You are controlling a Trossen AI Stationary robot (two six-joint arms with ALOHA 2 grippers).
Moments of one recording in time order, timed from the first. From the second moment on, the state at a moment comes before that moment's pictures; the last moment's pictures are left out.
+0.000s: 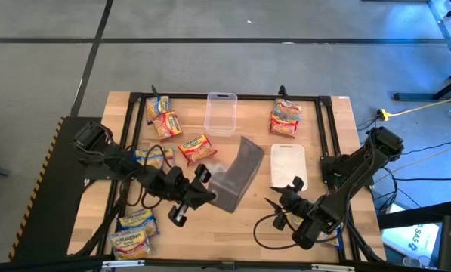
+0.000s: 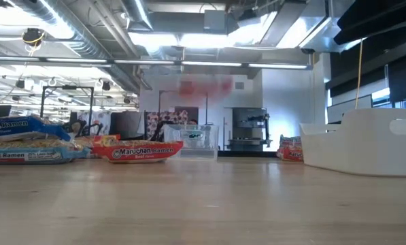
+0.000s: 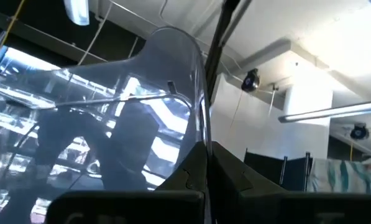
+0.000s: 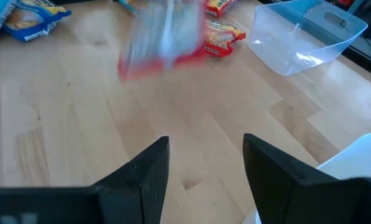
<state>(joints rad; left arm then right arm) -0.51 1.65 0.80 1.57 -0.25 -0.15 0.85 1.58 1.07 -0.73 0.98 1.15</state>
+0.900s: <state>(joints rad) -0.70 1.64 1.28 -0.30 -0.33 -0.57 0.96 1.57 1.07 -0.81 0.72 1.12</state>
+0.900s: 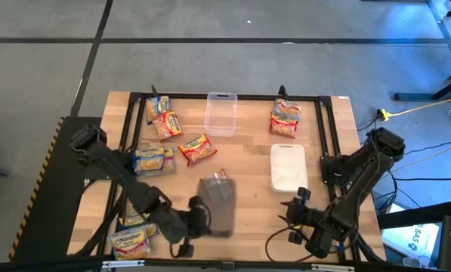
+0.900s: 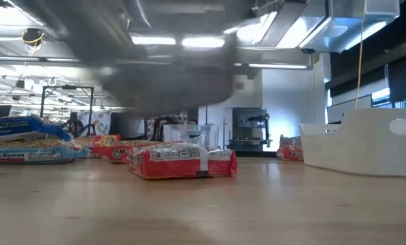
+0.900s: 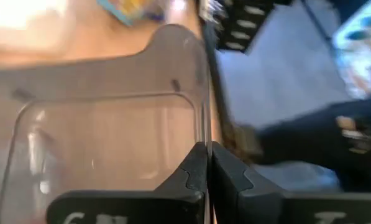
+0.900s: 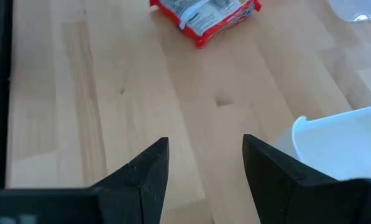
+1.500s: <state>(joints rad) -0.69 1.83 1.28 -0.32 -0.30 -0.62 0.96 1.57 1.07 -0.76 0.76 1.12</state>
